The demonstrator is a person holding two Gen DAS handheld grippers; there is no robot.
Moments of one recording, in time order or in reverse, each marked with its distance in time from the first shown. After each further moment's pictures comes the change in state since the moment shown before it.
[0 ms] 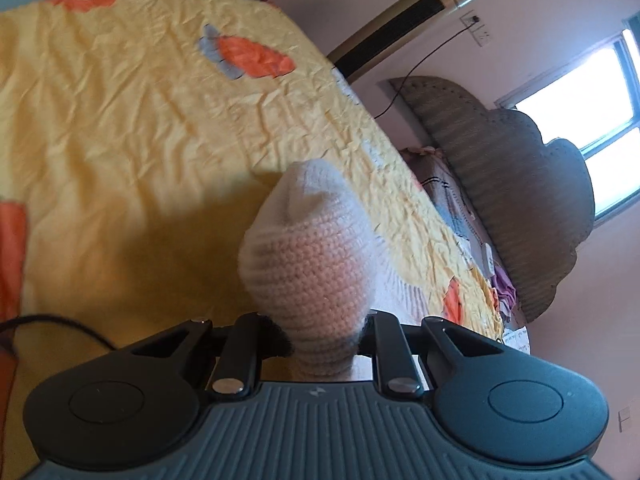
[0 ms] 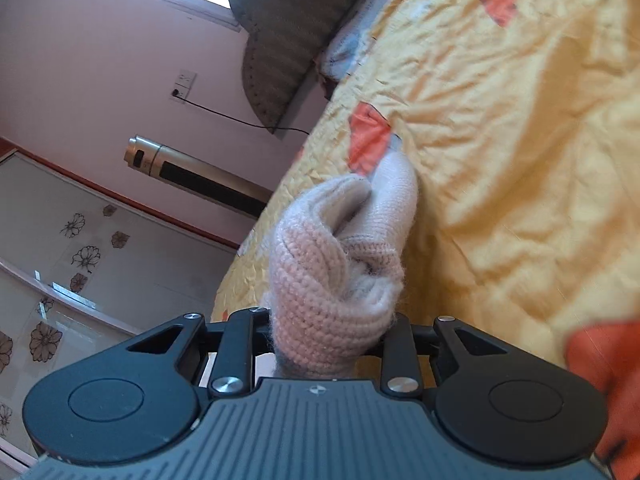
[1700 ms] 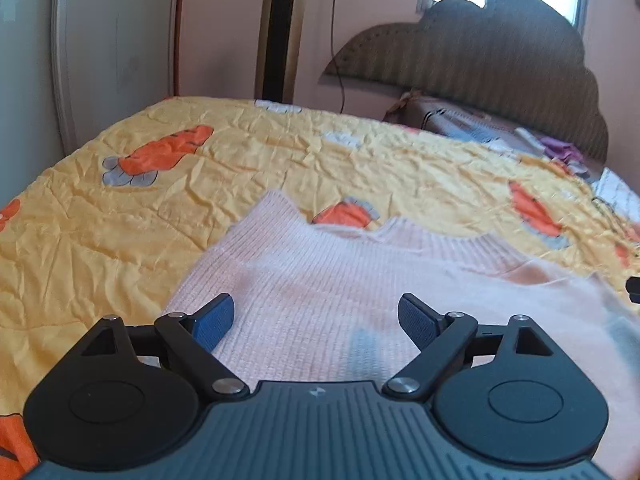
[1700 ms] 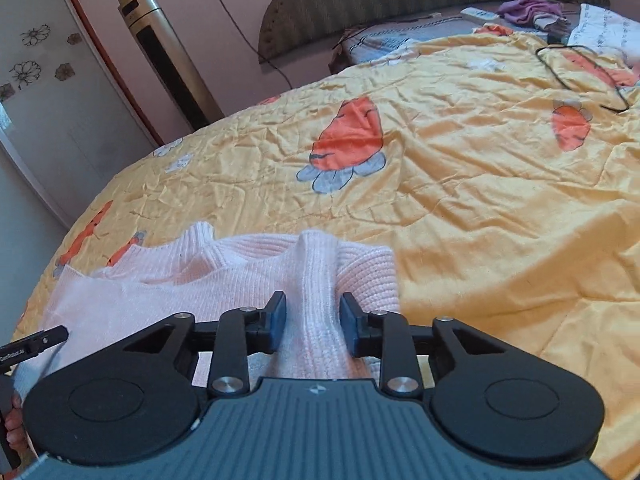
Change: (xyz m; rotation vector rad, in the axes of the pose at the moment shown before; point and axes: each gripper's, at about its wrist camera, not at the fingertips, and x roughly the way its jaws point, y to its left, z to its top) left arm 0.065 -0.075 -0.027 0.718 -0.142 0.183; right arm 0.057 0.040 0.025 -0.614 0.076 -0.329
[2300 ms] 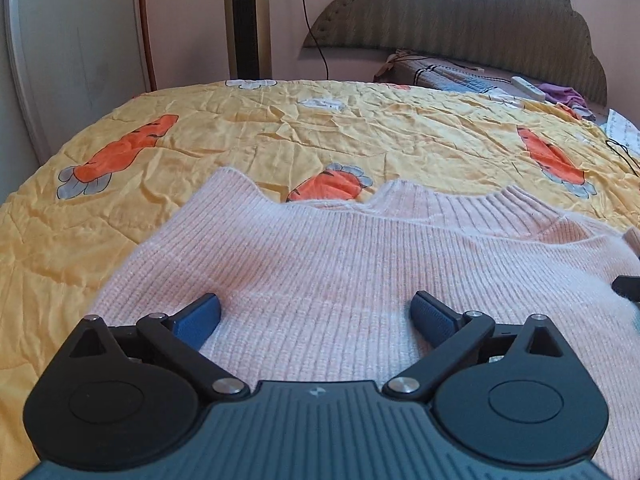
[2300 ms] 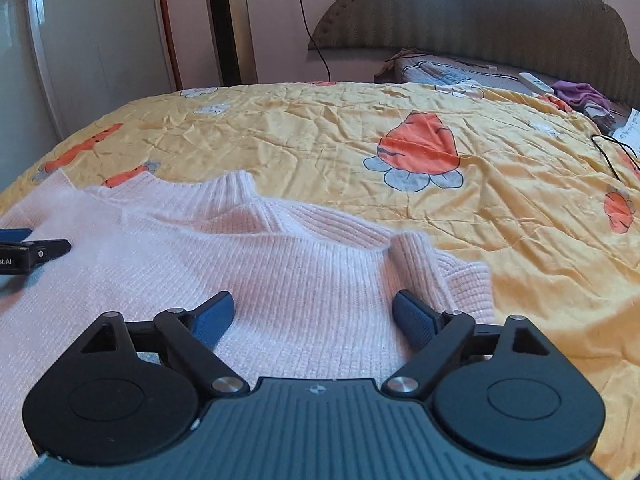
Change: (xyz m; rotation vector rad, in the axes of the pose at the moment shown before) left arm 0.073 -0.023 -0.005 0.144 0.099 0.061; right arm 0.053 0.070 -0.031 -0.341 0.012 -0.077
